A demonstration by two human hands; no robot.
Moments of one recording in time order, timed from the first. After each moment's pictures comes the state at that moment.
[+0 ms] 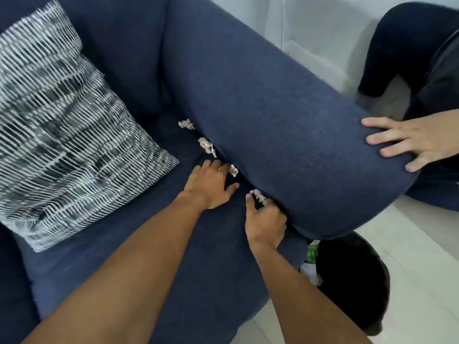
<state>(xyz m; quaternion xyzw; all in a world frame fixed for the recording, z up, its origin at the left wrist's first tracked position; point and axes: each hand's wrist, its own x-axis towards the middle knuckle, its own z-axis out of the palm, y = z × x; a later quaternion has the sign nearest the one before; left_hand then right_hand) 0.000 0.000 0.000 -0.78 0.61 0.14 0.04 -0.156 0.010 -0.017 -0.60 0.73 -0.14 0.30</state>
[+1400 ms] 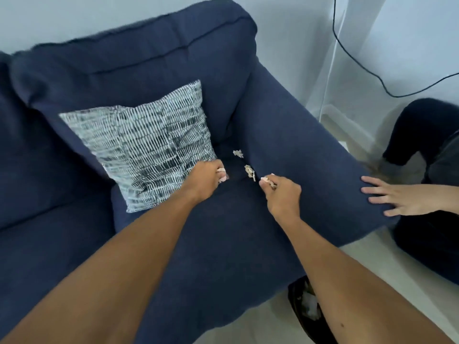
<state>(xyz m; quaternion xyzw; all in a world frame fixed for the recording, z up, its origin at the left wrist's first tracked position) 0.047 0.110 0.168 -0.85 0.44 0.17 -0.24 -0.137 -0.002 0.153 -0.78 0.45 -0.20 0.39</state>
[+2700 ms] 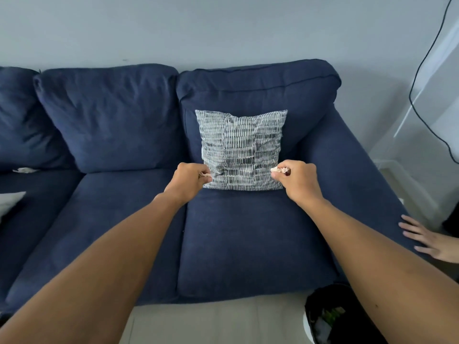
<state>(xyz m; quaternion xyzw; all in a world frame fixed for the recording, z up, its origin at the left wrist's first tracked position) 0.004 0.375 0.303 -0.91 0.25 0.07 -0.32 -0.120 0.111 0.308 -0.90 0.20 -0.16 0.35</state>
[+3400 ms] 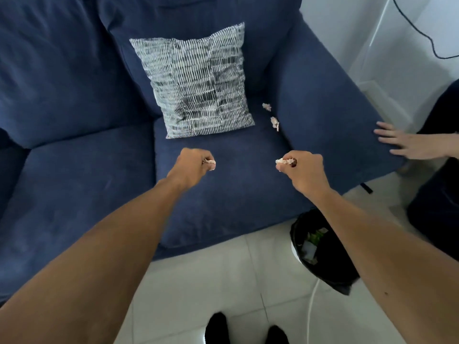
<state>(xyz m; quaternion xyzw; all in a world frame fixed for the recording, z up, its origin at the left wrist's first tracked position) -0.085 0.313 0.193 -0.90 0.31 0.18 -0.24 -0.261 0.079 0.177 -0.86 0.34 -0.08 0.37</state>
